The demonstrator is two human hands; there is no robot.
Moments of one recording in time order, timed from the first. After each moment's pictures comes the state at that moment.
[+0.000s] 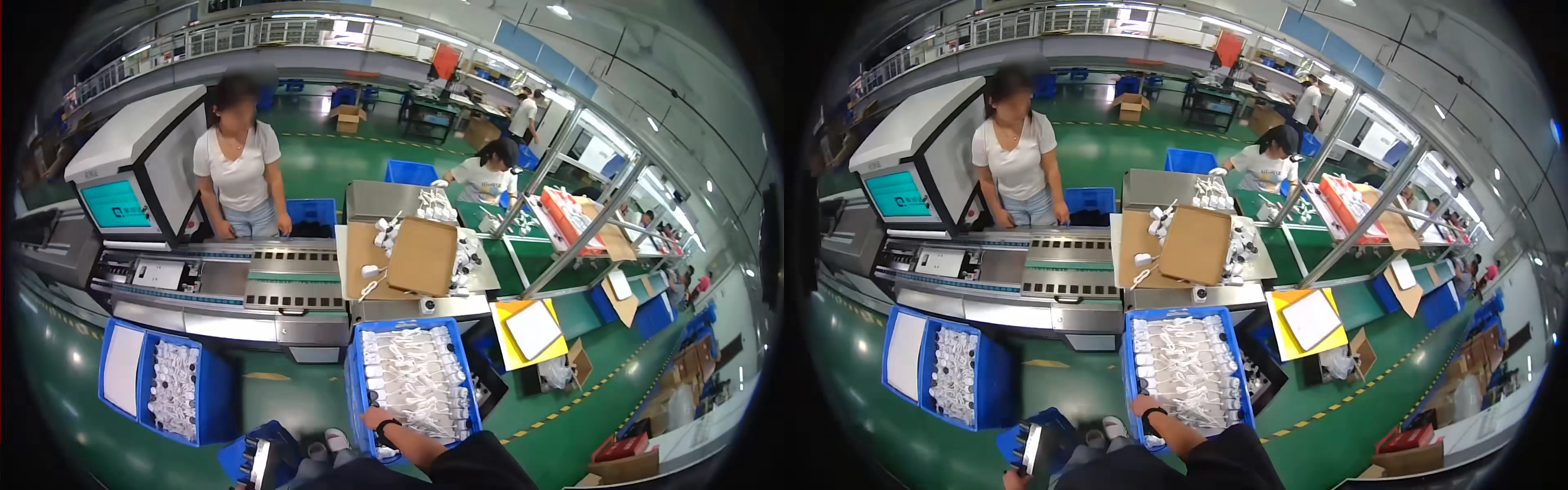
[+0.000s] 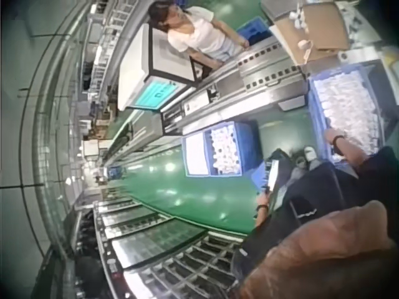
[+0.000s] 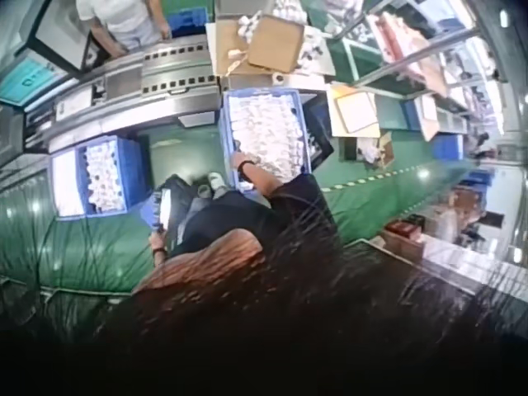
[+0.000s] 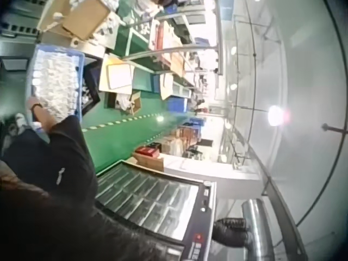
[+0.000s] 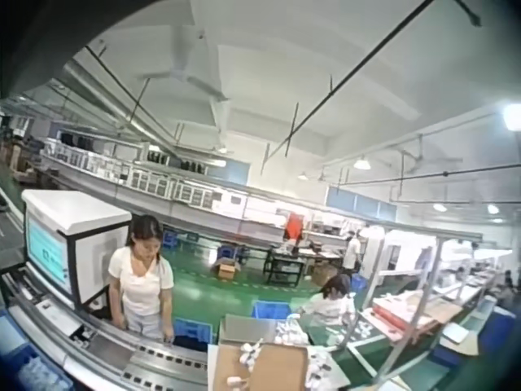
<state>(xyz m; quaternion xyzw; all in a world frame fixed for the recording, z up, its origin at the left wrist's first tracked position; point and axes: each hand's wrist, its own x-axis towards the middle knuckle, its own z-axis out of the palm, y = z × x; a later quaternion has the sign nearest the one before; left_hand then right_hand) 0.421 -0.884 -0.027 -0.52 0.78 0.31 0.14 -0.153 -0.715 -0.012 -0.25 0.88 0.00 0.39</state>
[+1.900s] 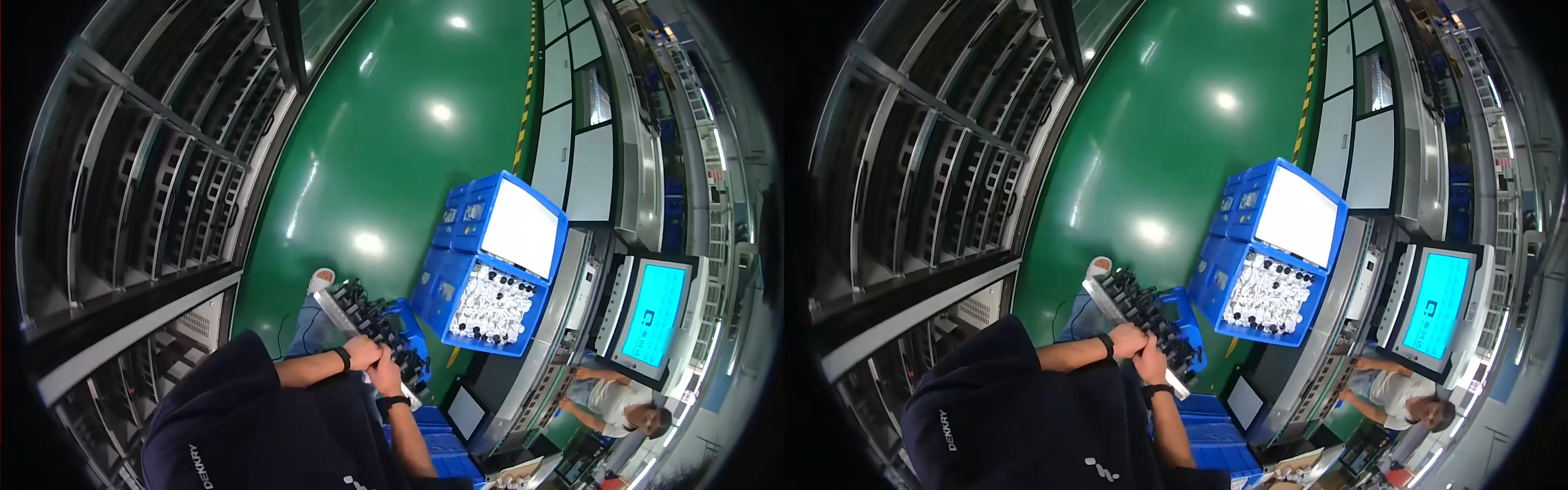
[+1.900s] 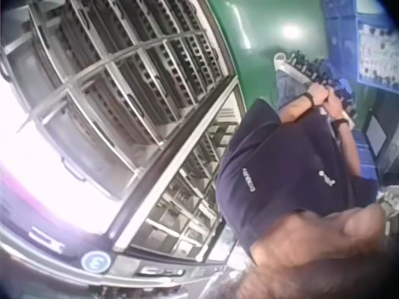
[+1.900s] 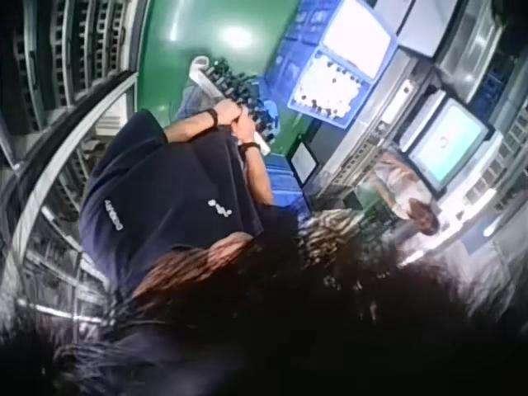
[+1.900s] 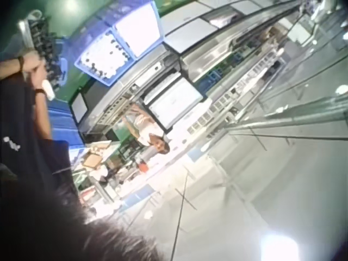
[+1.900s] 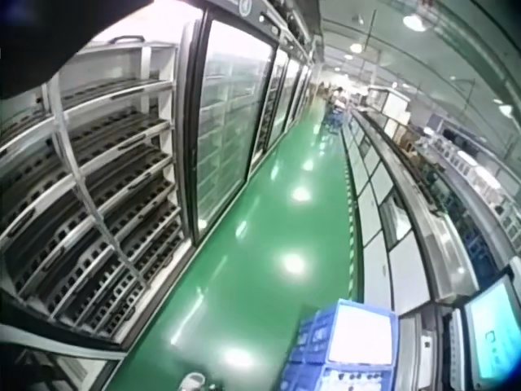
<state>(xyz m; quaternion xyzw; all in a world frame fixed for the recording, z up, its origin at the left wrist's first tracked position) 0.782 -0.854 -0.046 -0.58 0.66 0.47 -0.11 0.638 -0.911 0.005 -0.74 0.46 0.22 0.43</state>
